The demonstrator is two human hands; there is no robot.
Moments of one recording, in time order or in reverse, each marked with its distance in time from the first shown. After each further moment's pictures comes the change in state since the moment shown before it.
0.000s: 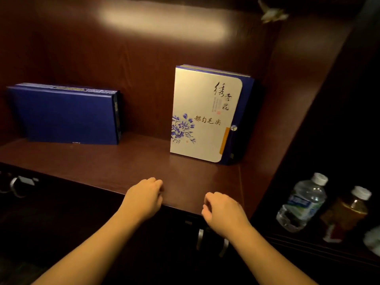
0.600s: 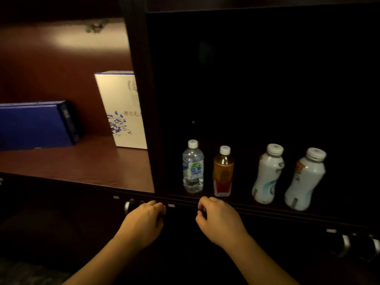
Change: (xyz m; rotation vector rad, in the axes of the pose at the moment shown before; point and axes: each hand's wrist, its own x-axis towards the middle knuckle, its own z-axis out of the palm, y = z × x) left_hand -0.110 0.334 0.042 -0.101 -0.084 0.088; right_hand -0.228 0.237 -0.086 0.225 0.080 -0.015
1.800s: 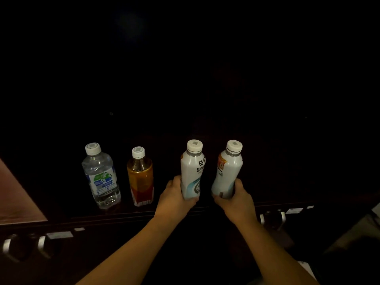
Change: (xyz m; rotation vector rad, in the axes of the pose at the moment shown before) left_hand 0.177 0.237 0.125 -0.606 -0.018 -0.021; right_hand -0.043 0.257 -0.057 0.382 0.416 0.681
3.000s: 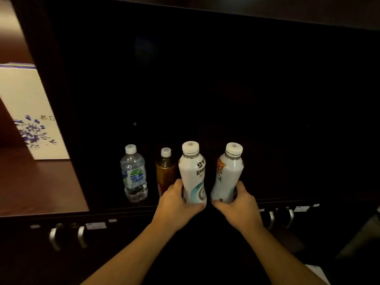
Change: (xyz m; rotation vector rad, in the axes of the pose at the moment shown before) left_hand -0.079 0.005 -0.088 -0.061 0.032 0.095; right_hand -0.081 -0.070 0.004 -0.014 0.003 -0.076
